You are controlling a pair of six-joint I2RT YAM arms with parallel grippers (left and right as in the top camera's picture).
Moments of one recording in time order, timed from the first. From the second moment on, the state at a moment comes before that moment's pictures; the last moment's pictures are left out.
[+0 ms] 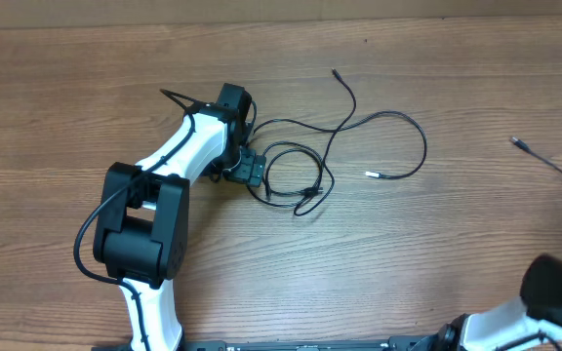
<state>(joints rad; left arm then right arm) -0.28 2.07 1.41 -0.88 -0.02 -0.08 -0.44 1.79 2.35 -1.13 0.52 0.38</state>
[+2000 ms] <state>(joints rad) -0.28 2.07 1.41 -0.88 -0.02 -0.08 -0.33 2.14 1.66 -0.98 -0.17 0.41</state>
